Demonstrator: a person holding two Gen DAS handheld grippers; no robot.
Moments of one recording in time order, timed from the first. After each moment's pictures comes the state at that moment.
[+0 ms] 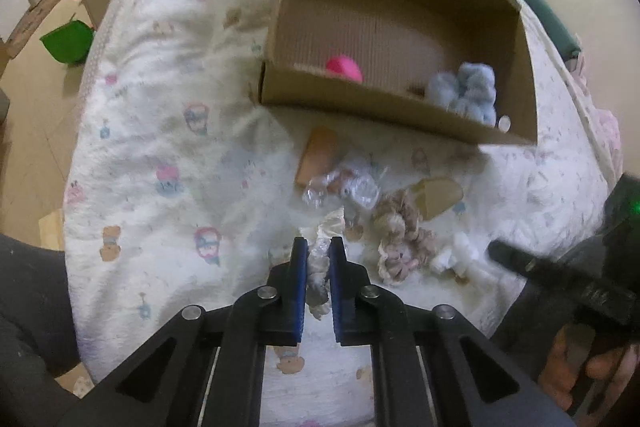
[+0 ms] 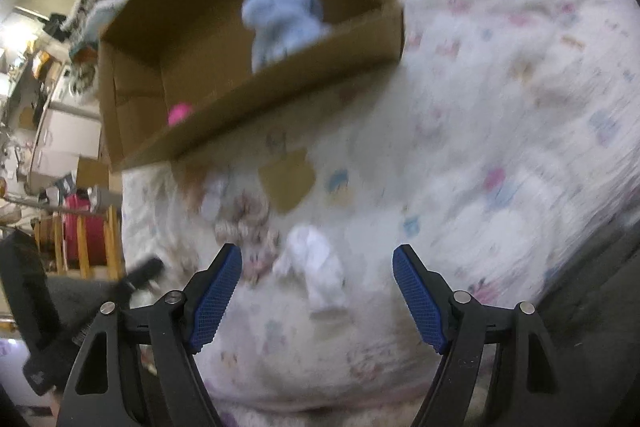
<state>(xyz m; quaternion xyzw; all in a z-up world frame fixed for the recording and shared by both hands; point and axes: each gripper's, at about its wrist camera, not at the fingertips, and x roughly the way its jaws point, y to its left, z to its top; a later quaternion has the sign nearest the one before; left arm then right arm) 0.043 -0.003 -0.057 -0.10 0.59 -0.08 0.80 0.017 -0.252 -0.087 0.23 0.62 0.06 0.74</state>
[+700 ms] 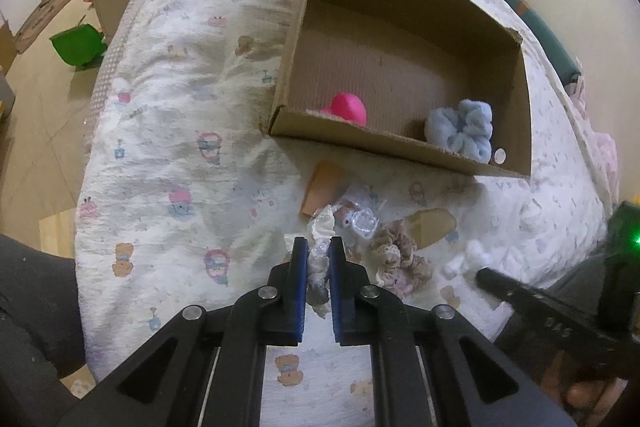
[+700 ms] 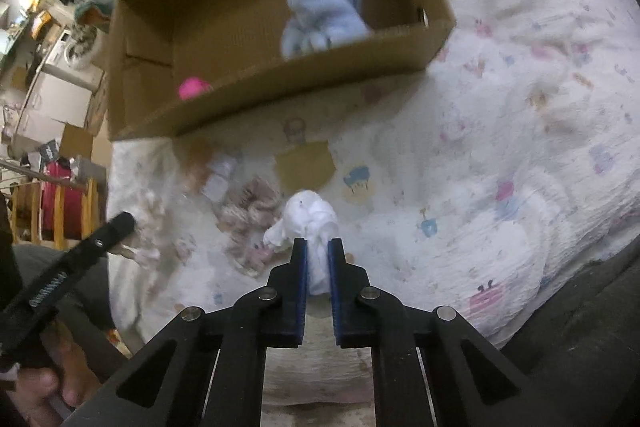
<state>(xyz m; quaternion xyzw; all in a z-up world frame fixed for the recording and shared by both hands) 0.050 0.009 -0.040 -0.12 0.57 -0.07 0.81 0.022 -0.224 -0.062 0.16 0.61 0.06 0.78</state>
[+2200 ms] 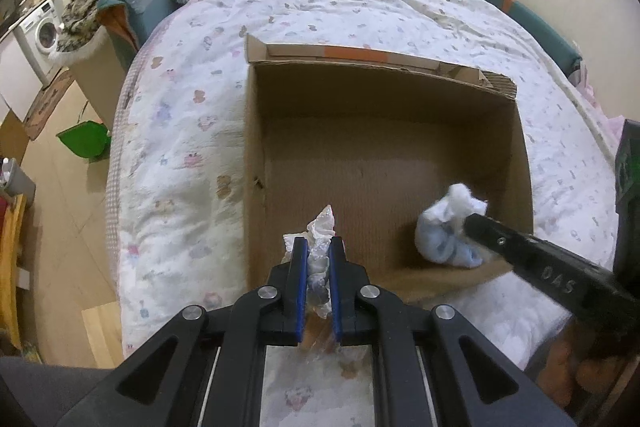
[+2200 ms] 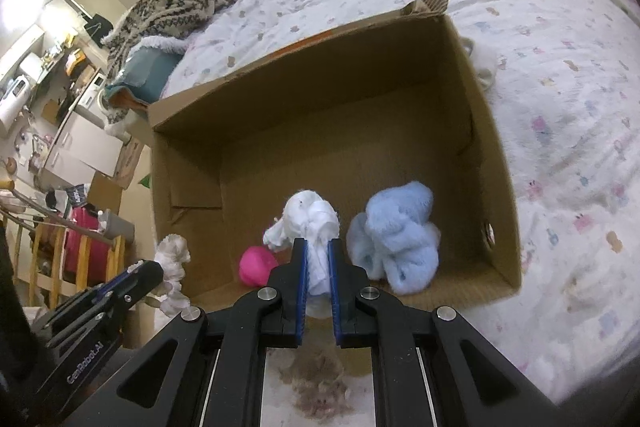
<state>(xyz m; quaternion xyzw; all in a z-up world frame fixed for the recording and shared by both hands) 0.142 -0.033 0.016 -0.01 0.51 -0.06 0.86 0.136 -0.222 -0.021 0.19 0.52 0.08 0.83</state>
